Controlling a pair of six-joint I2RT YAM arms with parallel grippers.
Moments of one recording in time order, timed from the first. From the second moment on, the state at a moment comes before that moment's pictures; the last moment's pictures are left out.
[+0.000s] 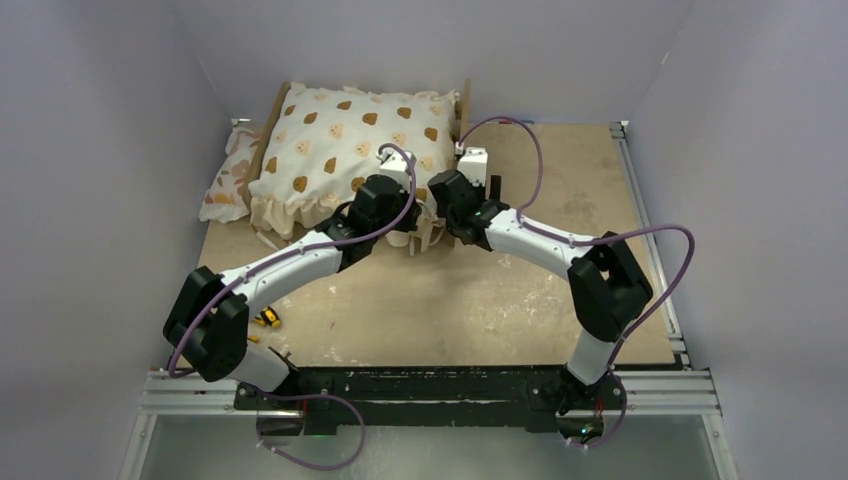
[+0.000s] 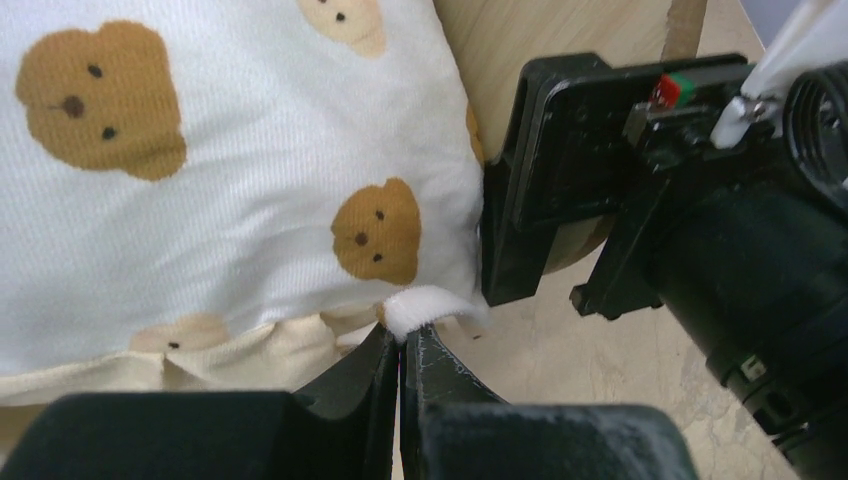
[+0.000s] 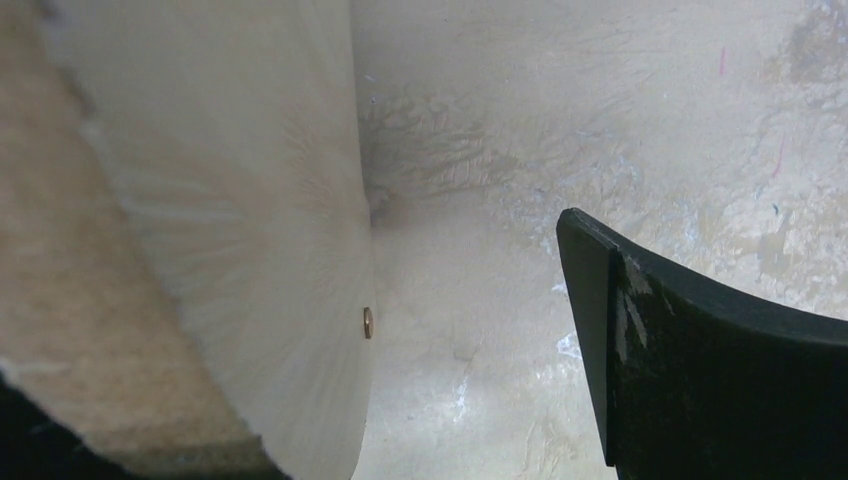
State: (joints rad) left arm -0.69 1.48 1.03 0.01 -0.15 -0.38; right arm 0.73 1.75 1.26 -0.26 0.83 0.48
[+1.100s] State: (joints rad) left arm -1.01 1.35 0.78 0.21 -0.46 -0.20; right arm 0.61 1.48 1.07 0.05 0.39 0.31
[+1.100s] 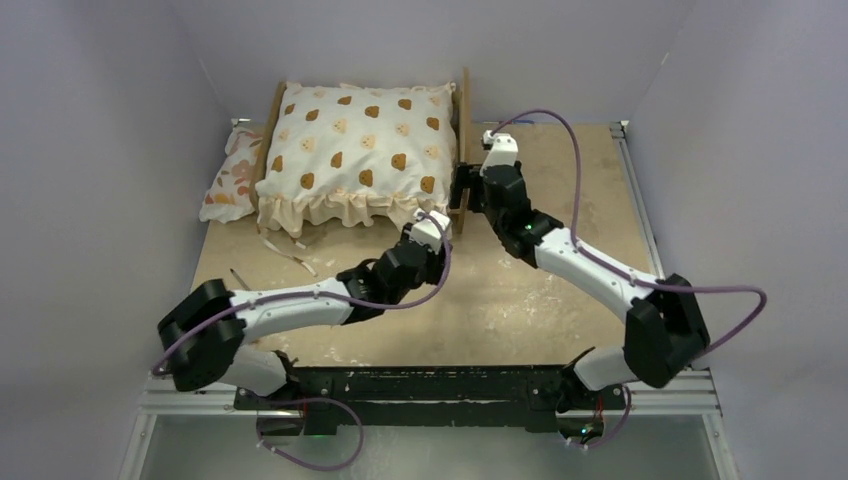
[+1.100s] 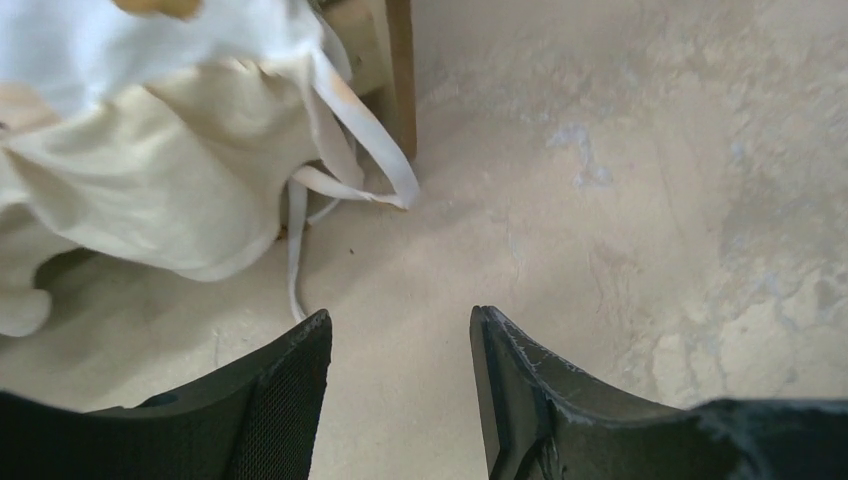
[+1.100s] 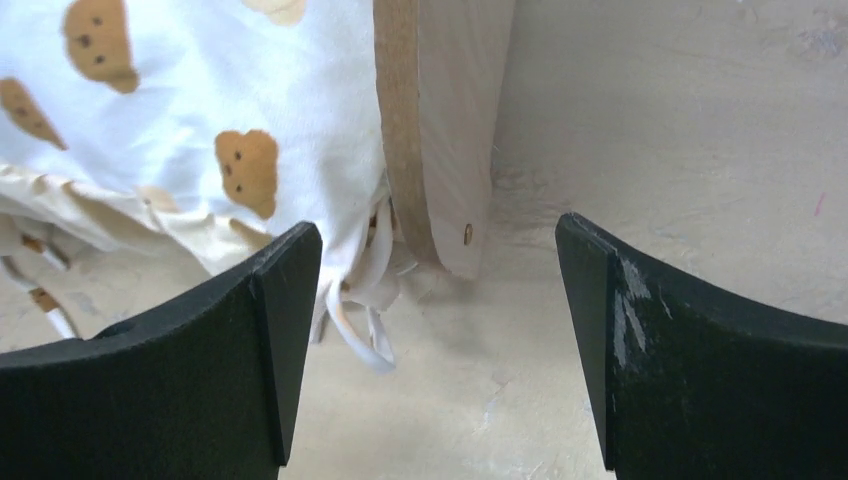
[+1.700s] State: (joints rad) left arm -0.96 1.90 0.93 0.44 -0.60 -0.04; right arm 0.61 1.05 0.65 0.30 0.38 0.36
